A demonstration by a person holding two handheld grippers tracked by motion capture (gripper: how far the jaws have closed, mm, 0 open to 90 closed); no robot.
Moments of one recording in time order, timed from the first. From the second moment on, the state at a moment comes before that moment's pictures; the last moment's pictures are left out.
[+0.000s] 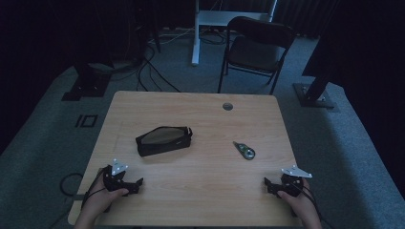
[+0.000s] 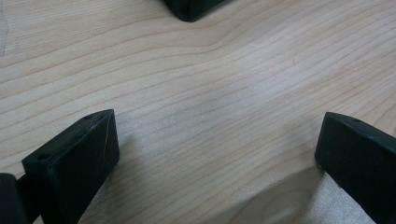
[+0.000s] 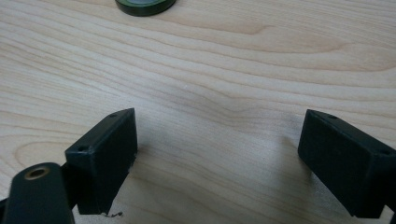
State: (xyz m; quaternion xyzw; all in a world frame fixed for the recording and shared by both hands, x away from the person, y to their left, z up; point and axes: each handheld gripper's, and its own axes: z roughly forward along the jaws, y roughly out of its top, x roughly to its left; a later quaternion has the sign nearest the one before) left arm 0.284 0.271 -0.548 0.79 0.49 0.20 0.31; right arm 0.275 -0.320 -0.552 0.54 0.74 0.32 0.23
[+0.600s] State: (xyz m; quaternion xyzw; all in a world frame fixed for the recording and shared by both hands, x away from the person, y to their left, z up) left arm 0.285 0.271 -0.548 0.79 0.49 0.20 0.31; right arm 0.291 -0.311 -0.548 0.51 0.76 0.33 0.23
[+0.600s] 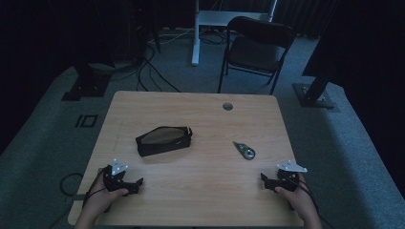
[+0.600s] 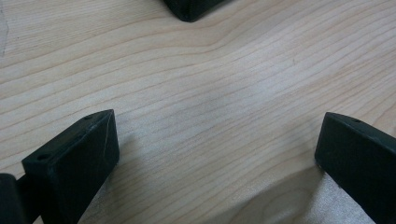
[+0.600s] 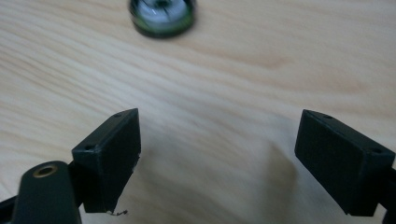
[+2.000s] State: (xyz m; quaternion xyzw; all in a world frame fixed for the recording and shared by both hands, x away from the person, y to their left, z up) left arm 0.295 0.257 -0.492 0.78 0.44 0.24 0.38; right arm 0.373 -0.133 -0.488 0.27 0.84 0.43 0.19
